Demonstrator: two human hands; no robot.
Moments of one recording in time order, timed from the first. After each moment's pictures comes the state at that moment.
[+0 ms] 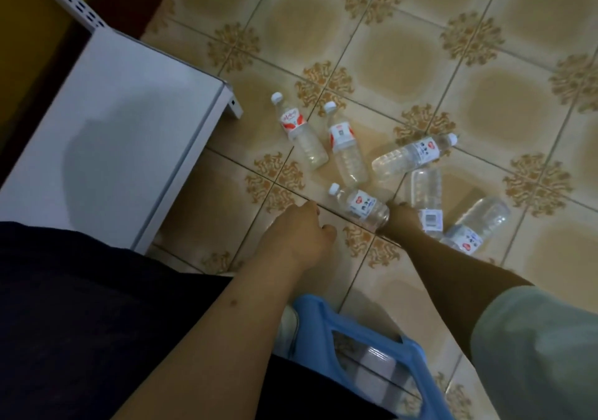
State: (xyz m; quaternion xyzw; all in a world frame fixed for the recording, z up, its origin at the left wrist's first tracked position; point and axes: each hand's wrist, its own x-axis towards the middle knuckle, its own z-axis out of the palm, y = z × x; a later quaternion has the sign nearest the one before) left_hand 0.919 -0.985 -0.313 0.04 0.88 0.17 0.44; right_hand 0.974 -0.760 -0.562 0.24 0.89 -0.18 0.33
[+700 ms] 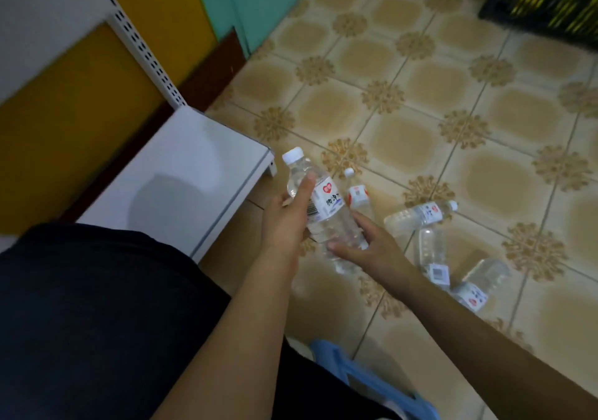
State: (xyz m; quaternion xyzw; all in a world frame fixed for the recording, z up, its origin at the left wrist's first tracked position) left_hand 0.897 -1.016 -0.248 -0.28 0.67 0.65 0.21; right_hand 0.961 -0.867 -0.302 0.11 0.73 -0.66 0.16
